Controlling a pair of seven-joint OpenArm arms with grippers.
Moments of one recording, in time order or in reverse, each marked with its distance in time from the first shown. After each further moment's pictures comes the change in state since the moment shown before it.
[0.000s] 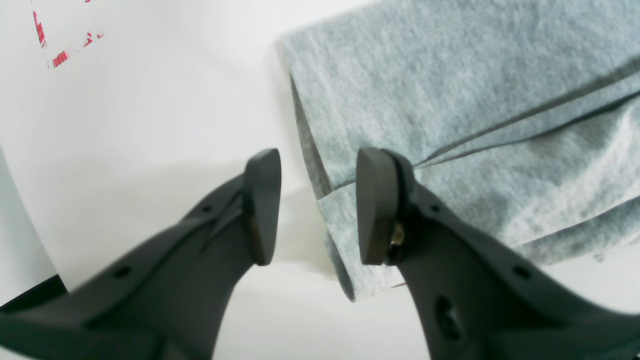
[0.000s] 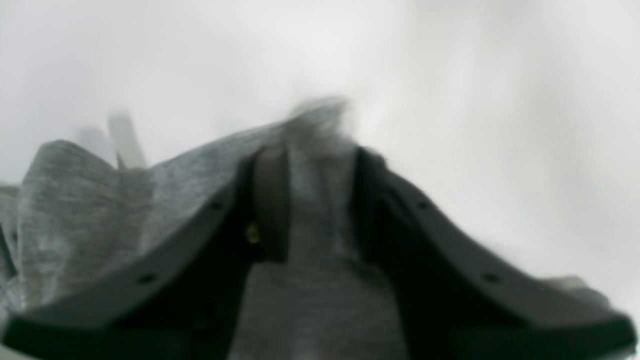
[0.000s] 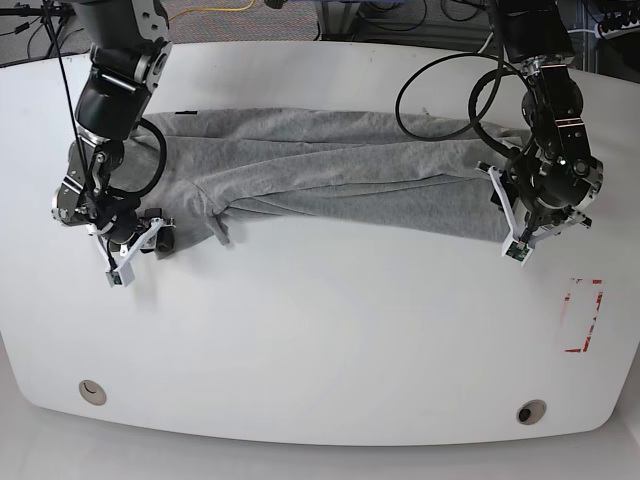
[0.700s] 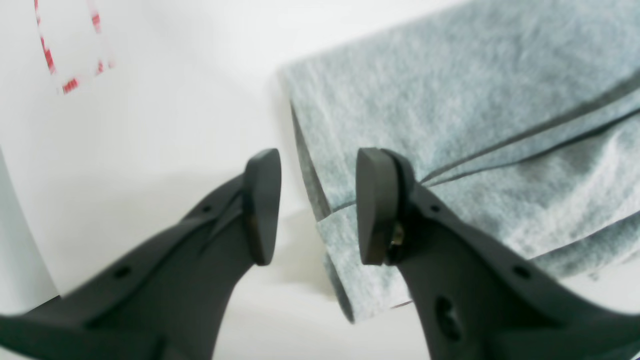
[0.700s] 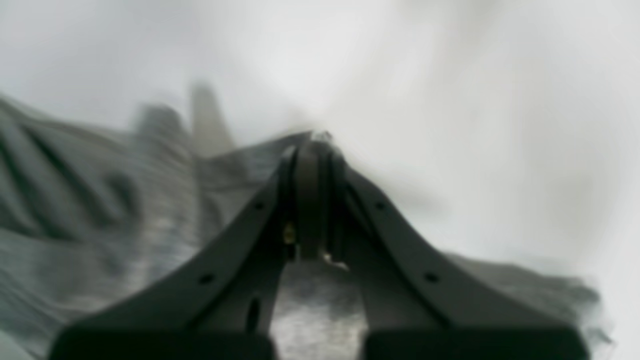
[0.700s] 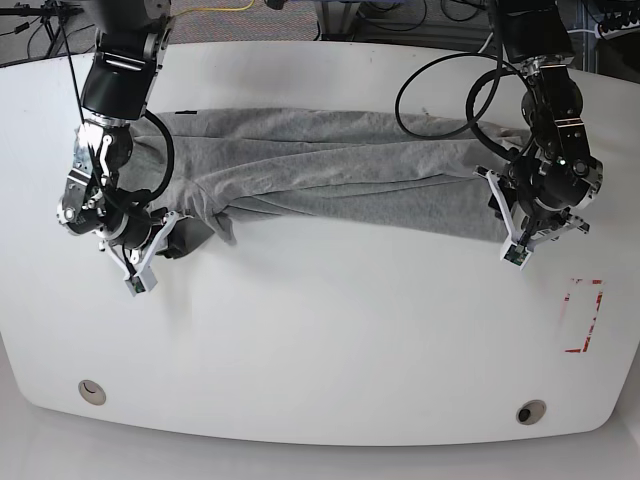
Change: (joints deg) left arm 0.2 -0.1 0.0 -0.3 0.3 0.0 -4.0; right arm -5.4 -0.2 -6.2 19.6 10.1 0.1 -10.1
